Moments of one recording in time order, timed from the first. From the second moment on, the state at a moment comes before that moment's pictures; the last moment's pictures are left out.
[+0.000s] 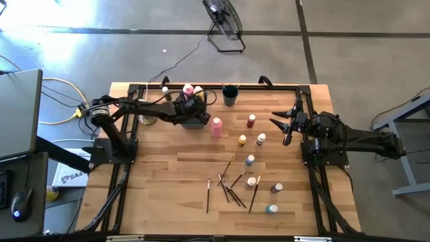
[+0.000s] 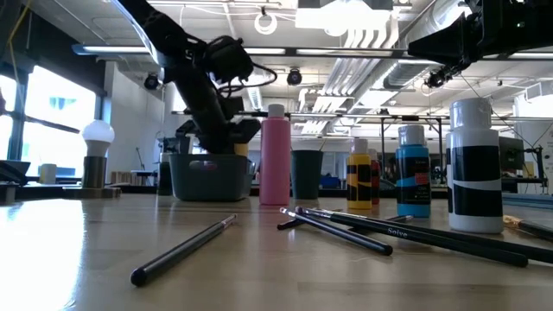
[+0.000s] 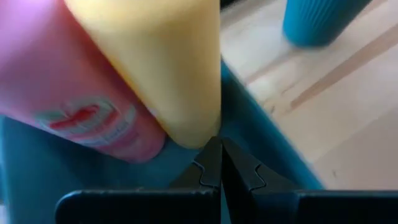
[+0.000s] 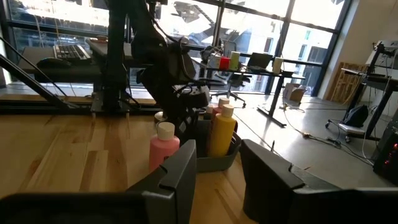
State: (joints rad) left arm 0.33 1.68 0.98 -0.18 -0.53 -0.49; right arm -0.16 0.34 0.29 0.06 0.18 -0.14
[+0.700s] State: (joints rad) left arm 0.37 1.76 0.98 -0.05 -0.52 -0.45; right arm -0.16 0.34 0.29 0.06 0.18 -0.14
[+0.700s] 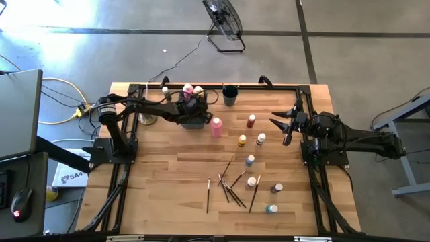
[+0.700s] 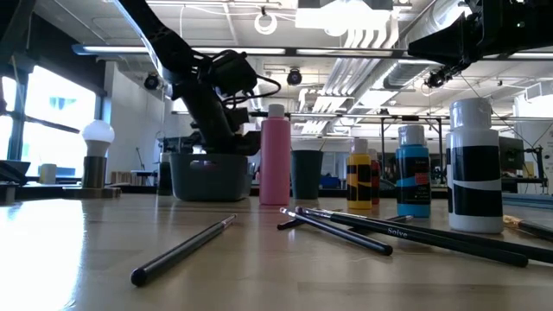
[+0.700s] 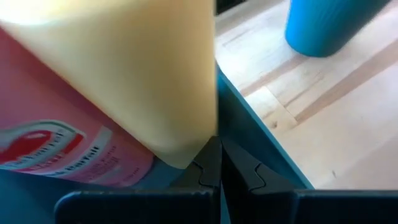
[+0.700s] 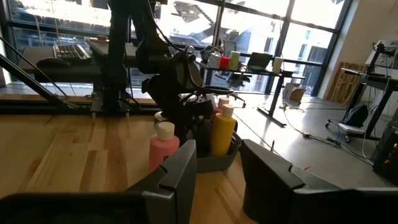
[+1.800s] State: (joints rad) left arm 0.37 1.73 0.98 -0.06 -0.53 -0.40; right arm -0.16 0.34 0.29 0.06 0.18 -0.14
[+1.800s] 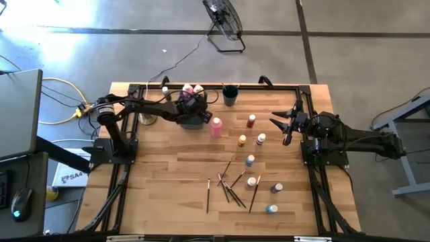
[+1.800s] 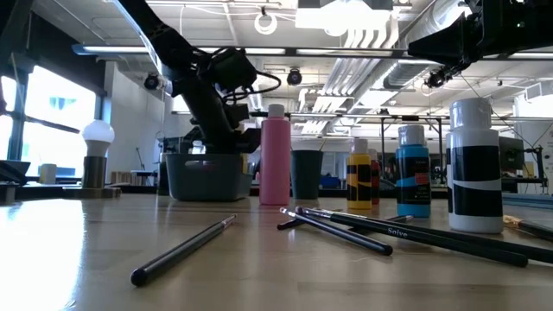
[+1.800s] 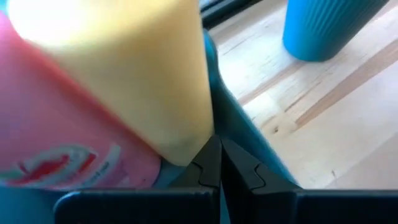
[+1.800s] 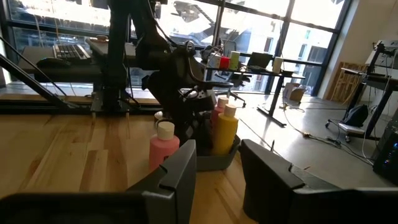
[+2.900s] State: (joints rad) left arm 0.18 1.42 1.04 -1.07 -0.68 -0.67; right arm -0.16 0.34 0.29 0.06 0.18 -0.12
